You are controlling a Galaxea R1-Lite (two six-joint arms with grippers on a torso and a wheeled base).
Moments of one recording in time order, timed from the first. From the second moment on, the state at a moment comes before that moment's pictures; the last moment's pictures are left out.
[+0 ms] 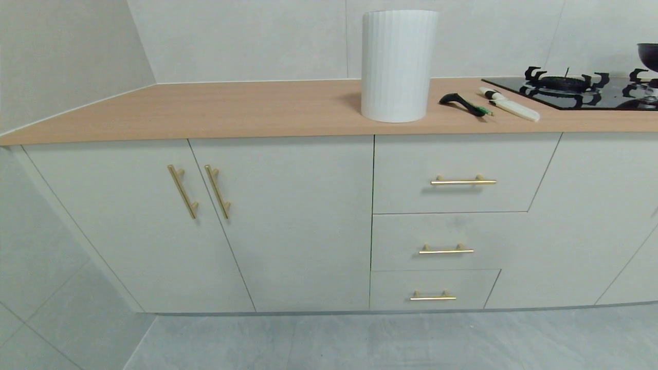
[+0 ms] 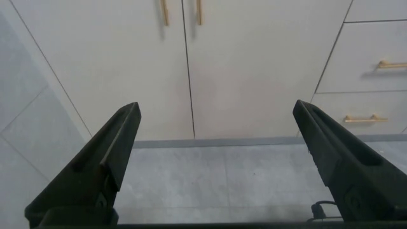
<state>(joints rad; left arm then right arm) 0.00 0.00 0.00 0.00 -0.01 0.01 0.00 0.00 0.00 0.00 0.06 -0.02</state>
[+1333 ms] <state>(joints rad) 0.00 0.00 0.00 0.00 -0.01 0.01 0.00 0.00 0.00 0.00 0.07 -0.02</state>
